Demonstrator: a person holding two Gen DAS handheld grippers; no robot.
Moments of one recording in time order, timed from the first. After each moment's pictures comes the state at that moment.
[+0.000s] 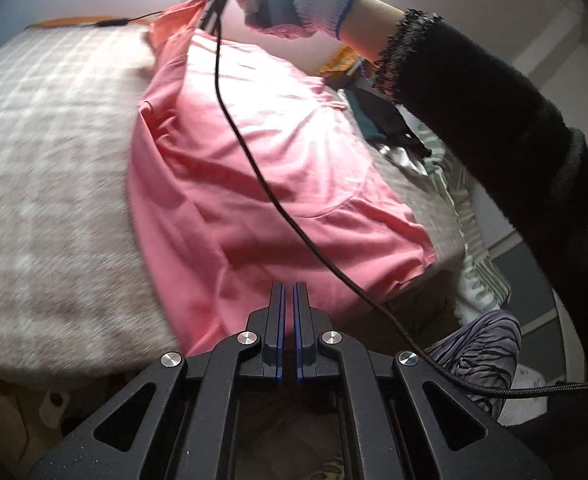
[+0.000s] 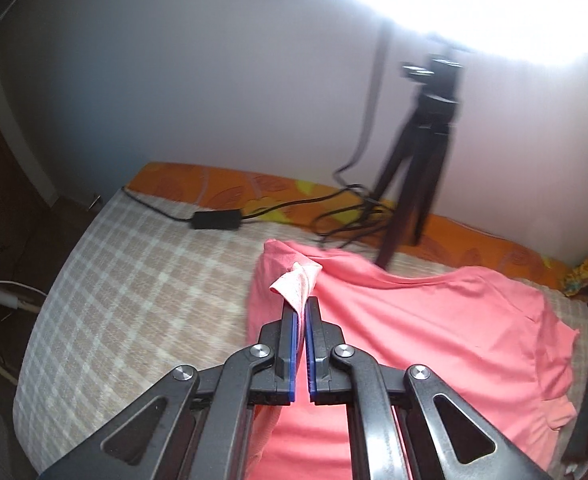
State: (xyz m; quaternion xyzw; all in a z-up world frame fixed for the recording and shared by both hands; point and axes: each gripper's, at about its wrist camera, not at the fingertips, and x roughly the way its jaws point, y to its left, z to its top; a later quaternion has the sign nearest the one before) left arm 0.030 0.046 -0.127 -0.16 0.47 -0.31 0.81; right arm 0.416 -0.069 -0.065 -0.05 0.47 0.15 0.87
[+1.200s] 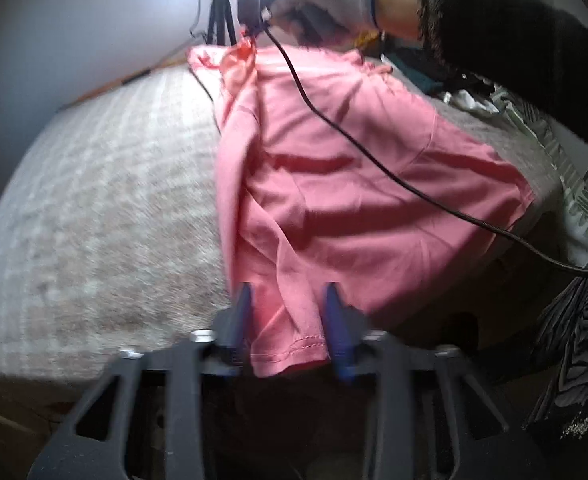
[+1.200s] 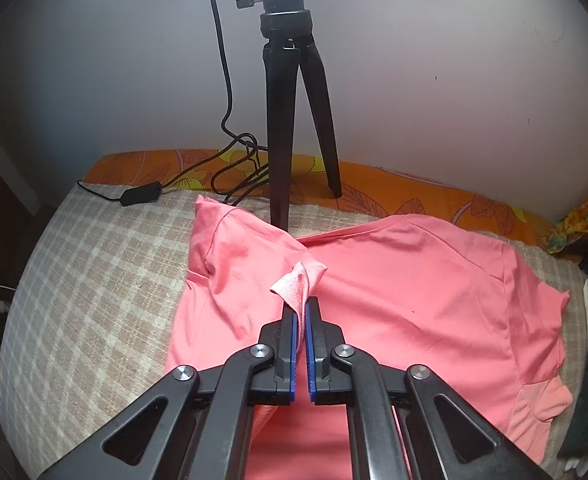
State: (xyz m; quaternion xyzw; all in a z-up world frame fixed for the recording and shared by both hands) left arm 0.011 0.018 -0.146 0.05 0.45 -0.19 0.87; right arm 0.422 -0.140 -0.112 -0.03 0.49 0.12 0.86
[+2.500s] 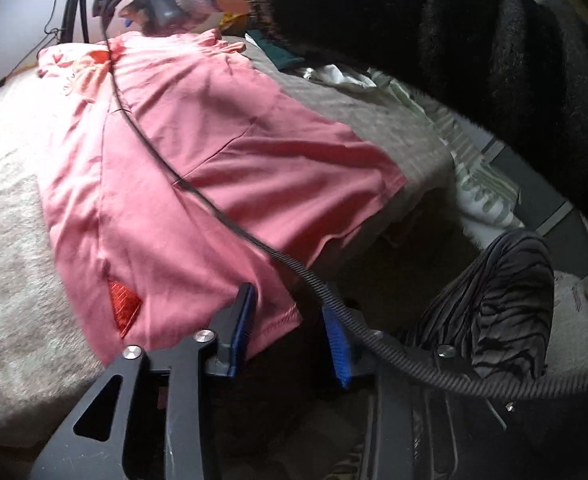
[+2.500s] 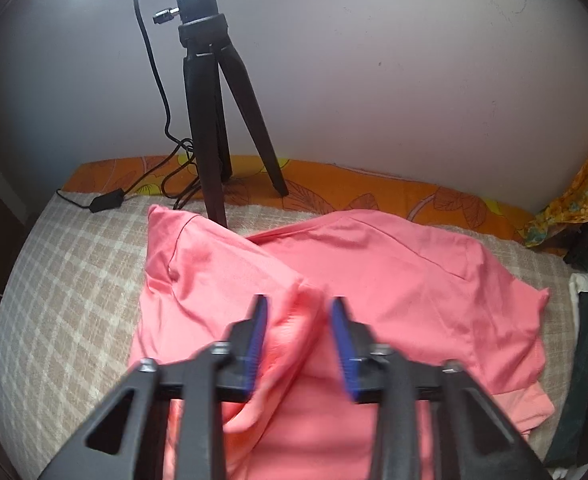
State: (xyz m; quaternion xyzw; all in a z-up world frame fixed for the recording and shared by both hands) left arm -0.005 -0.070 -0.132 0.01 0.47 -0.38 0.79; right arm 0.430 -0.190 -0.112 -0.03 0.48 0.10 0.87
